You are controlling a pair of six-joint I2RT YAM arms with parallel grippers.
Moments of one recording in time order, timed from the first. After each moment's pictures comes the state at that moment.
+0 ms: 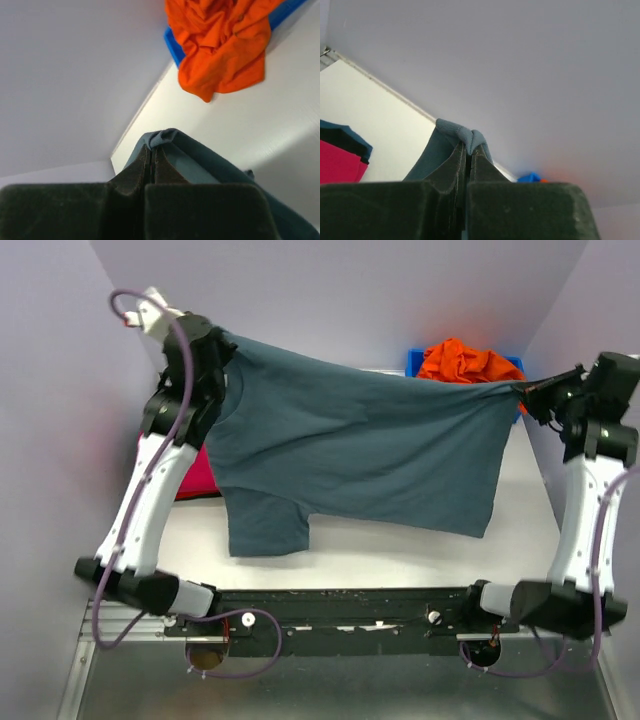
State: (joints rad) left arm -0.34 1.31 1.76 -0.45 -0.58 -0.74; right arm -0.32 1.16 1.56 -0.74 -0.22 0.91
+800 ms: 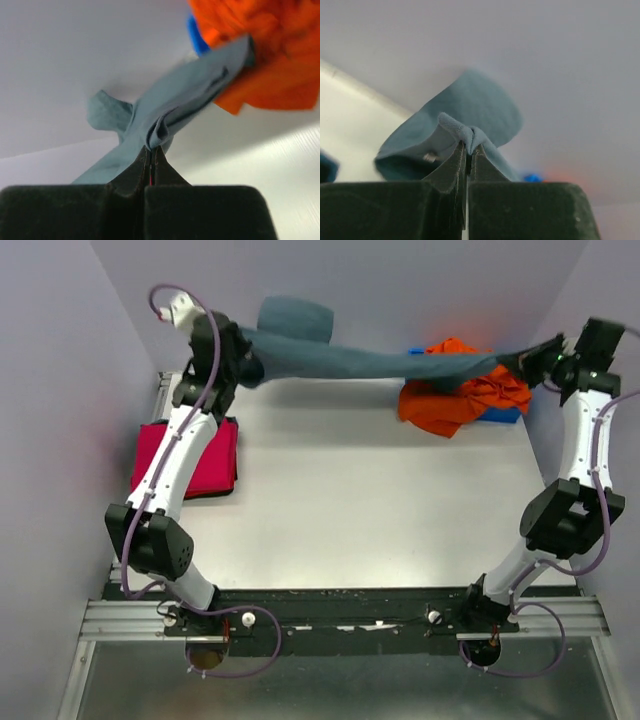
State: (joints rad) left arm -0.24 1.63 1.87 -0.22 -0.39 -0.75; right arm -0.35 1.77 2.01 -0.64 -0.55 0.92
